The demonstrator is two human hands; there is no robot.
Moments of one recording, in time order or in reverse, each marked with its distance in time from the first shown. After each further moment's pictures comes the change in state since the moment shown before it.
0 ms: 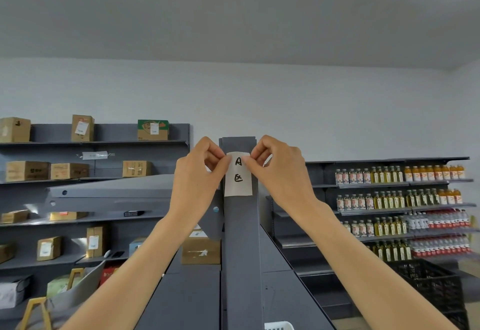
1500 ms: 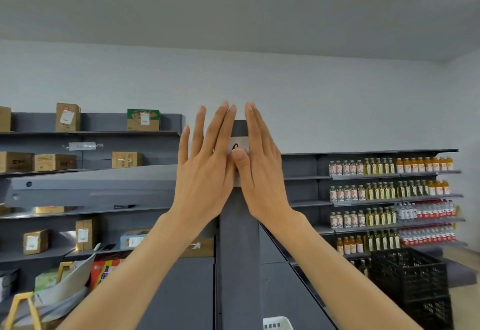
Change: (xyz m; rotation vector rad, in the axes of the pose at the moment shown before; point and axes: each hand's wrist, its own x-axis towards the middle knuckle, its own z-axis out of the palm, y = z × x) left_hand -0.003 -0.029 0.034 0.541 -0.054 0.377; right_hand -0.013 0.022 0.058 0.086 0.053 -0.266
